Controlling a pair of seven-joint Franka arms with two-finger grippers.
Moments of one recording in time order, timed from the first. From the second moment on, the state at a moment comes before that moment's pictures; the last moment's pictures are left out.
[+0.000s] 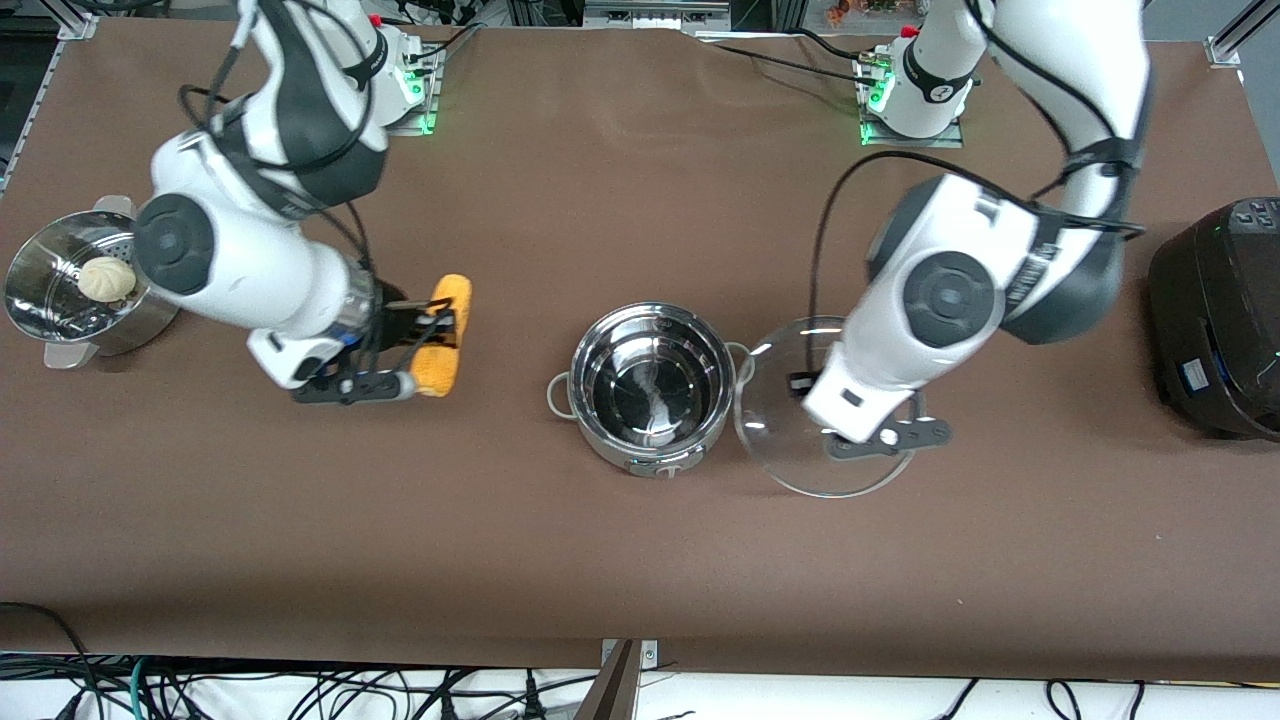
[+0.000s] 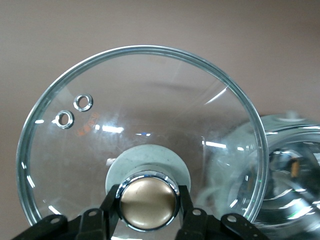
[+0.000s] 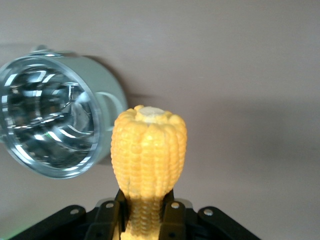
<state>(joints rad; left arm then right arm) -0.16 0.62 -0.28 -1.17 0.14 1.67 -0.55 0.20 0.43 0.24 -1.39 0.15 1.79 0.36</state>
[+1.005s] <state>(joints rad) 0.23 0.26 -0.28 -1.96 0.06 2.07 -0.05 0.48 0.71 0.24 -1.21 0.15 2.08 0.63</state>
